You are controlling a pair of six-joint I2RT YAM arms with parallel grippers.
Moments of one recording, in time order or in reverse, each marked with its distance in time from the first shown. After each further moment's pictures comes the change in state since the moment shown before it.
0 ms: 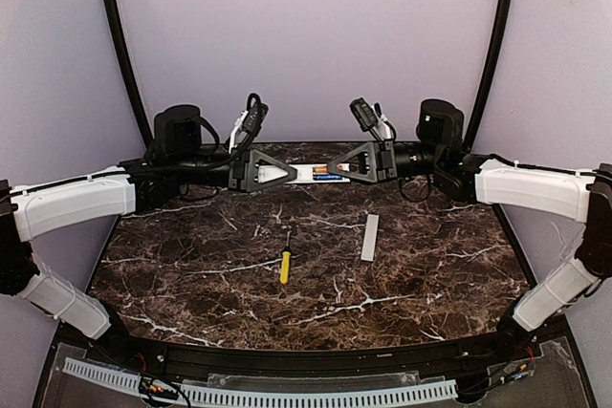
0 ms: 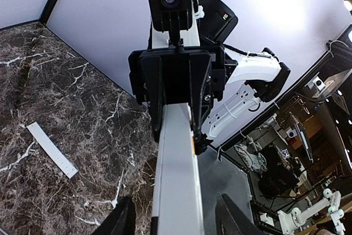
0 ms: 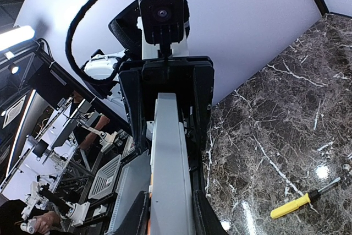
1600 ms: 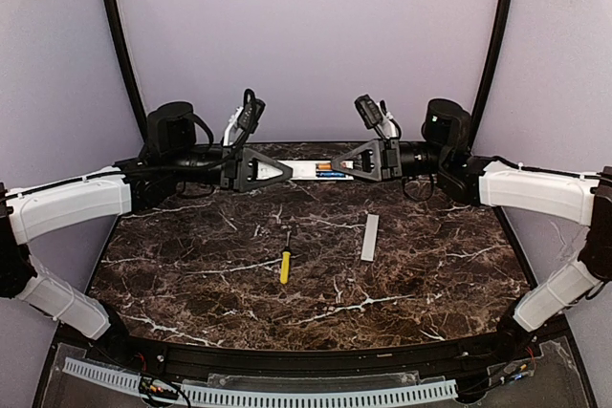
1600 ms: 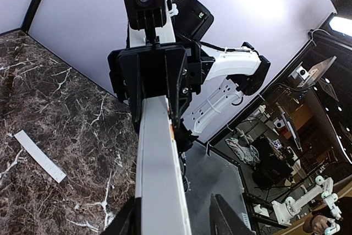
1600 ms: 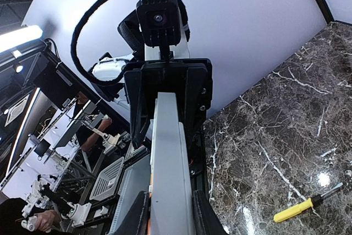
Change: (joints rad) left arm 0.005 -0.025 -0.004 0.035 0.079 -0.003; right arm -0.009 -0.026 -0.025 0.061 -0.001 0.034
